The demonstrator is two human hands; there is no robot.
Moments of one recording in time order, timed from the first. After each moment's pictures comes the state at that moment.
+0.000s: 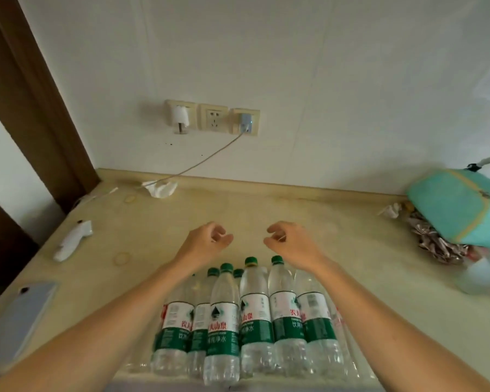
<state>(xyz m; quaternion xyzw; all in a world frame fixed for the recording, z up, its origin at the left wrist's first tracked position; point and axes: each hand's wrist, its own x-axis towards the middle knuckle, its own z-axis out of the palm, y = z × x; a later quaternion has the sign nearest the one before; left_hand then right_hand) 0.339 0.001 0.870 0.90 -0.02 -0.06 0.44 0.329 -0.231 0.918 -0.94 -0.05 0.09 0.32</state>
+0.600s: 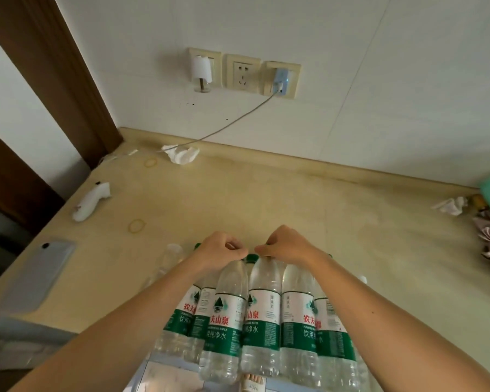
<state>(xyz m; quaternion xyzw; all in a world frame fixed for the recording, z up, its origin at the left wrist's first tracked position) 0.343 -0.010 0.799 0.86 0.07 -0.22 0.45 0.389 -0.203 0.836 -0.92 -0.07 0.31 0.24</state>
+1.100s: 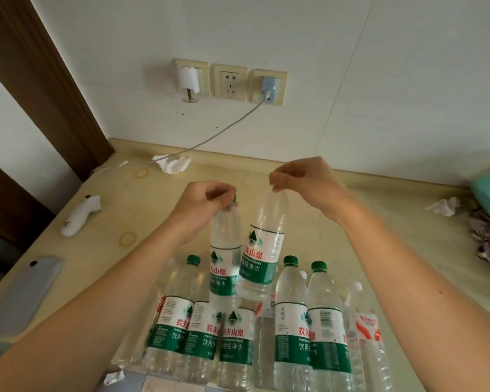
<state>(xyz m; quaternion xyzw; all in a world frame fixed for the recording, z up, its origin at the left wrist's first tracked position) 0.391 0.004 0.885 0.76 0.06 -0.03 0.65 0.443 -0.235 0.947 -0.86 -0.12 0.12 0.48</state>
